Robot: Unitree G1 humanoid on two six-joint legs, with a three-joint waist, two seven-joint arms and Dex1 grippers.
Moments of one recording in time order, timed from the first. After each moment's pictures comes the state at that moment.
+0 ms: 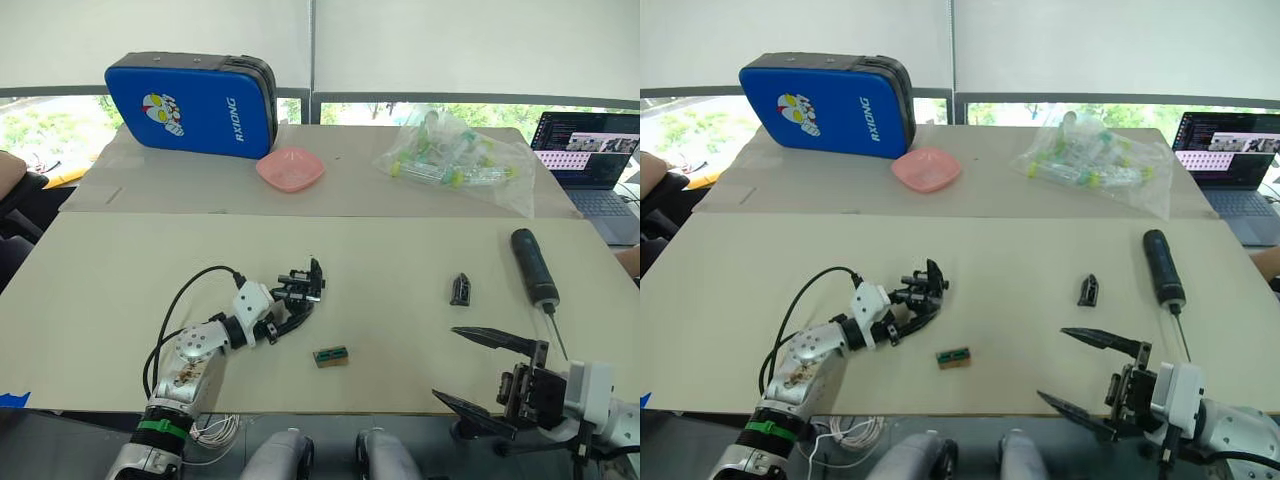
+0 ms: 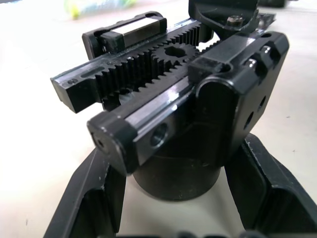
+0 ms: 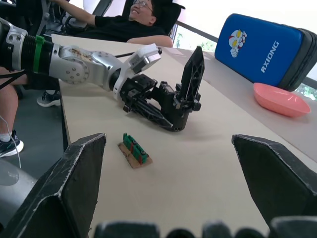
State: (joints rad) left arm -0.23 0.35 -0.14 0.22 -0.19 -0.18 -0.85; right arm 0.44 -0.61 -0.32 -0.50 0.58 -0.23 1.15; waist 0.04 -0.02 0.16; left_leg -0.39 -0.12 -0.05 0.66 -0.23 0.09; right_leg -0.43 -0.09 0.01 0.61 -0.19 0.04
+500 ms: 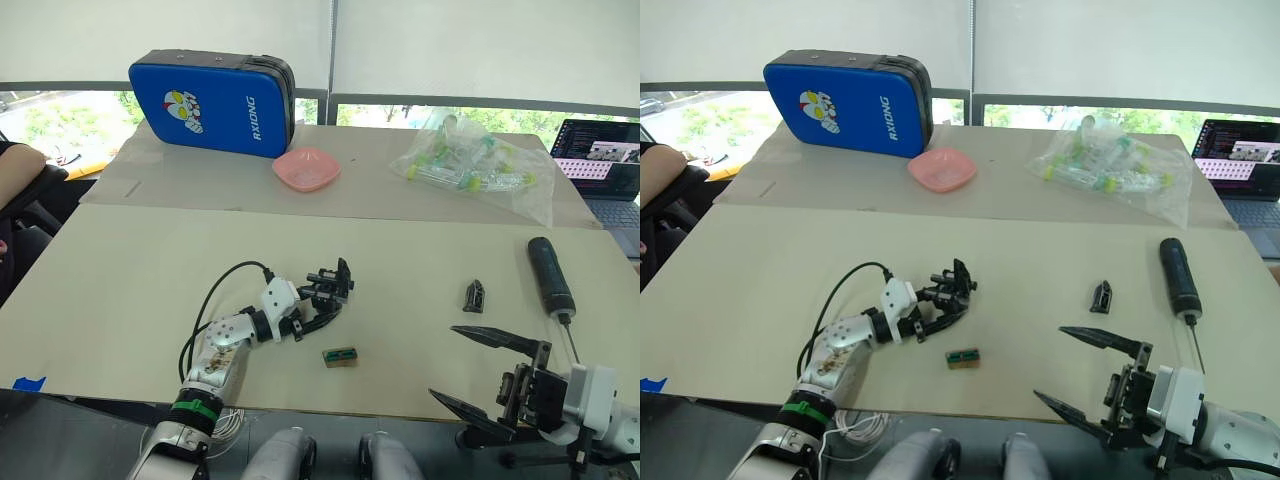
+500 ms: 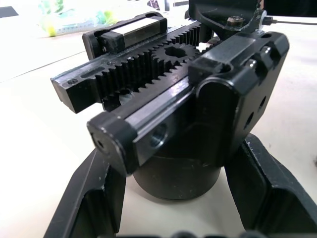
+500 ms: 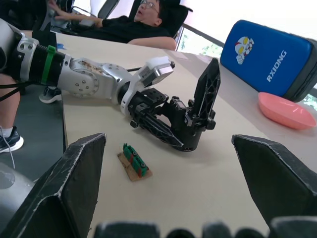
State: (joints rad) left arm -0.33 0.22 -0.19 0.36 -0.18 -0.20 -0.91; right arm 0.49 -0.62 -0.34 -0.54 0.57 -0.23 1.11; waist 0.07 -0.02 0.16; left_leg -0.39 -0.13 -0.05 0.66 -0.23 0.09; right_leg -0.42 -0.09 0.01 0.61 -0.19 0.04
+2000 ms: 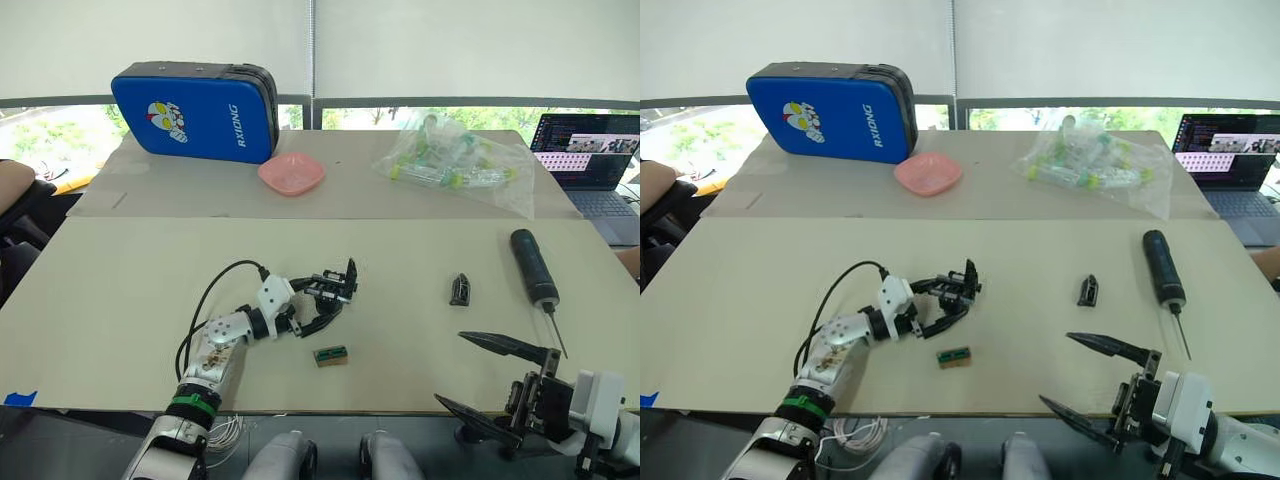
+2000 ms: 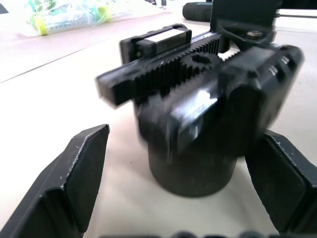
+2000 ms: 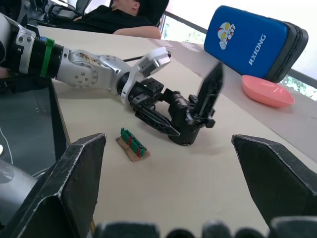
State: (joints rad) left arm -0.33 0.30 -0.15 0.40 -0.22 -0.20 -0.94; right arm 0.57 -0.64 -0.37 -0.60 0.59 -0.19 1.07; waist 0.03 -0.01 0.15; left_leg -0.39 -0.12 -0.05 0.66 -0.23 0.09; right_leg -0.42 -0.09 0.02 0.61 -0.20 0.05
